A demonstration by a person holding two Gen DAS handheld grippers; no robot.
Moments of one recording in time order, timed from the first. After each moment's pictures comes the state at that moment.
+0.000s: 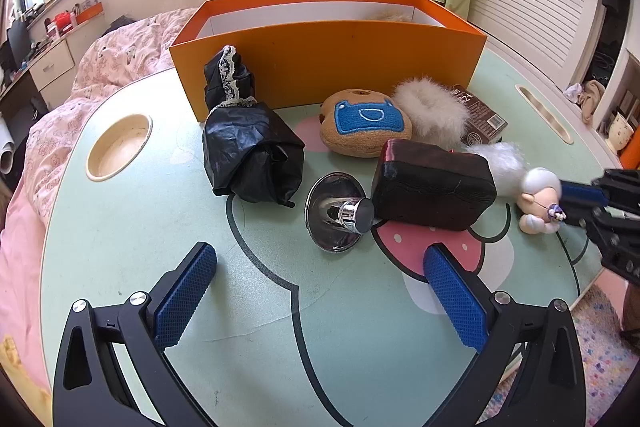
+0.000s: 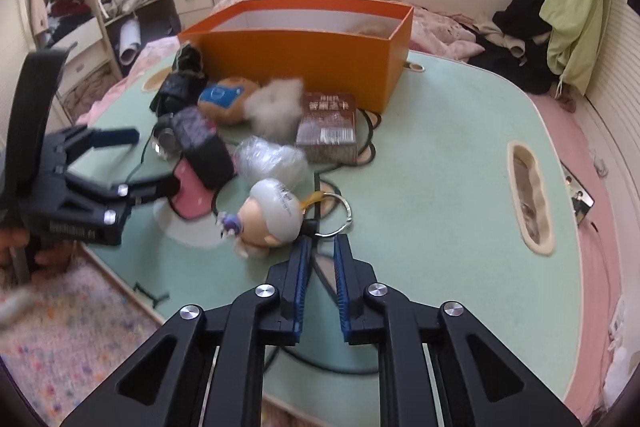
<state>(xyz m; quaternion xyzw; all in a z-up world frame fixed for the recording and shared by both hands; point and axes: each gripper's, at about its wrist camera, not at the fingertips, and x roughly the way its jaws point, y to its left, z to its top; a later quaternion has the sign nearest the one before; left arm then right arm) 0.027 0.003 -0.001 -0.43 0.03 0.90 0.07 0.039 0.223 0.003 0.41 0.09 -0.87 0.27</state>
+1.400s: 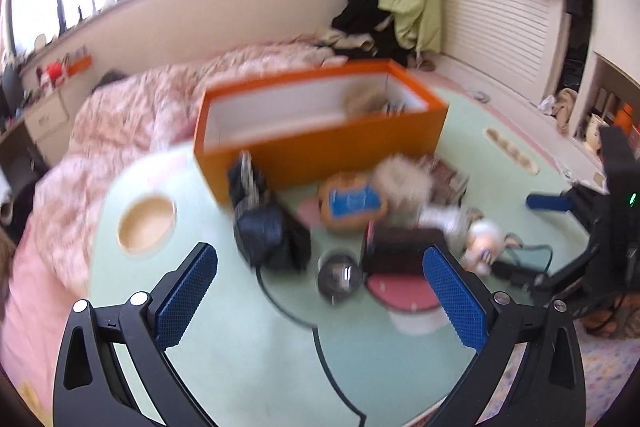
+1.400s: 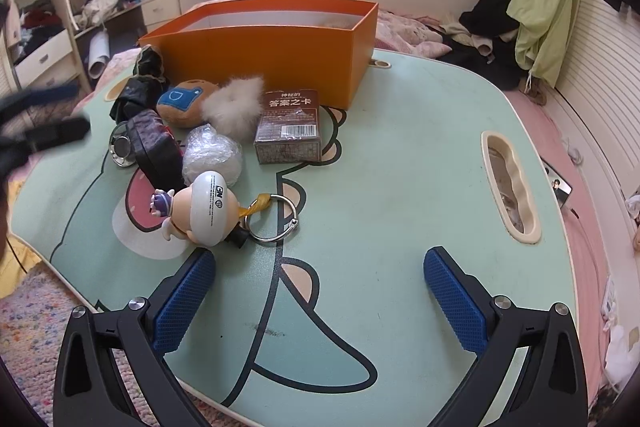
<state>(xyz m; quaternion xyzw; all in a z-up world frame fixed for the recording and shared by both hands) 0.039 0.002 0.071 -0.34 0.08 0.93 0.11 0.053 0.232 0.007 0.39 0.11 -0.89 0.20</state>
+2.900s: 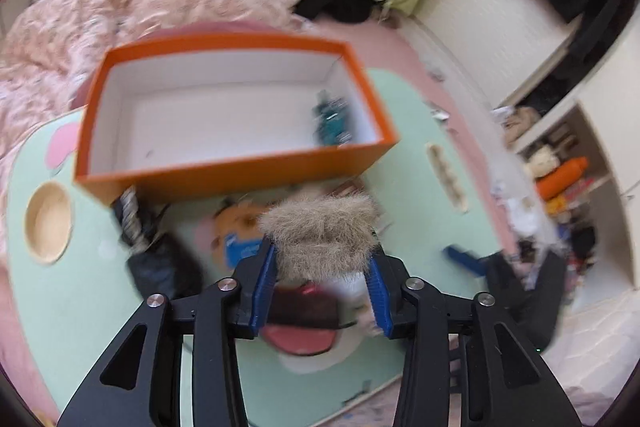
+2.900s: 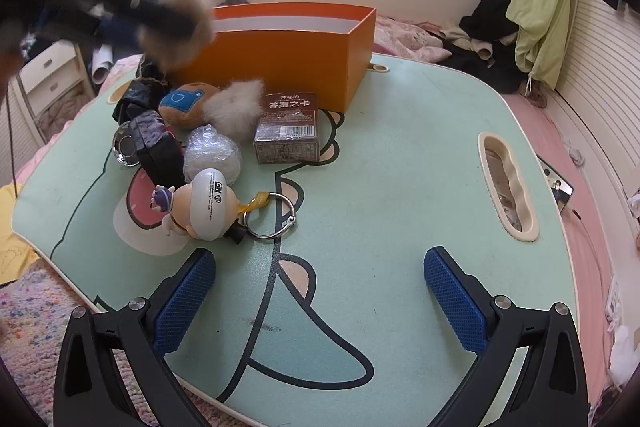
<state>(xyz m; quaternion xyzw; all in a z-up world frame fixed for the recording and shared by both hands) -0.040 0.022 0.078 -0.51 -0.05 0.84 0.17 0.049 0.232 -0.002 0.38 0.10 -0.89 0.21</state>
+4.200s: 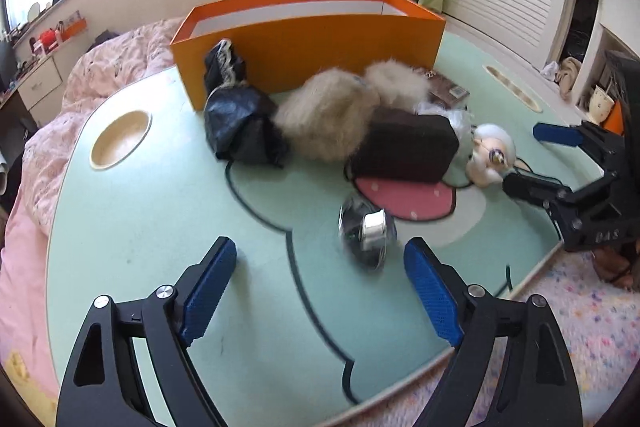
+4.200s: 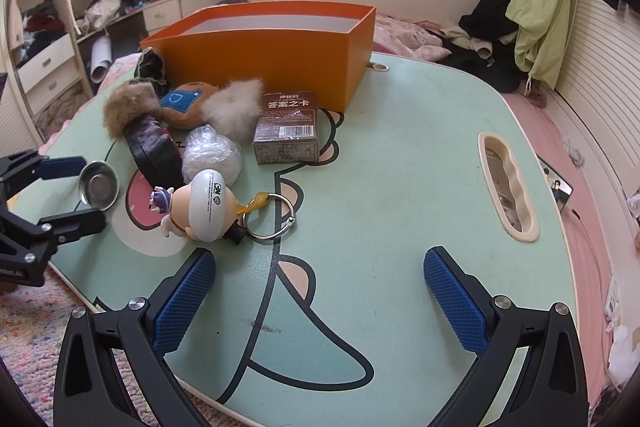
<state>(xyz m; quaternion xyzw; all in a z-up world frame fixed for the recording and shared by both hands) 0.061 -0.003 0.007 -0.42 0.06 0.90 0.10 0.049 0.232 -0.003 0.38 0.10 -0.89 0.21</state>
